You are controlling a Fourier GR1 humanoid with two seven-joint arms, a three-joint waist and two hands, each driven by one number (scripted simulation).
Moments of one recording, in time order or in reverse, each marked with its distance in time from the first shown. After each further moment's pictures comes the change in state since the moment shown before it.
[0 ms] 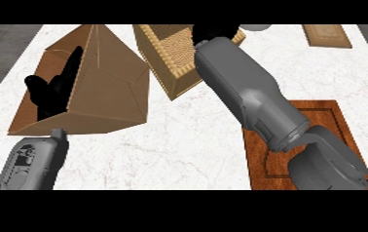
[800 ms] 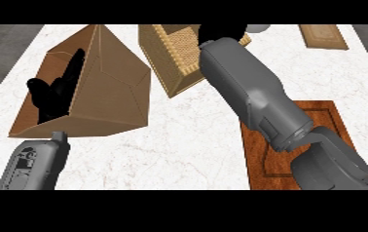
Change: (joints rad) left arm 0.017 -0.008 -0.006 -0.016 -0.011 -0.001 0.007; right arm 0.020 -0.014 -0.031 -0.004 -0.065 0.000 0.047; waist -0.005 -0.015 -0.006
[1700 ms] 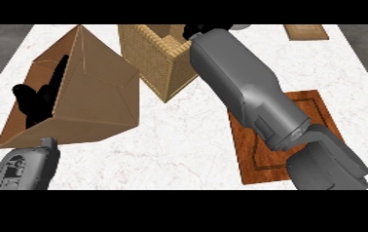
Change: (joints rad) left arm 0.054 0.015 0.046 -0.014 -0.001 0.018 0.002; right arm -0.048 0.019 -0.103 -0.037 0.110 -0.410 -0.004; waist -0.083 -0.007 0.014
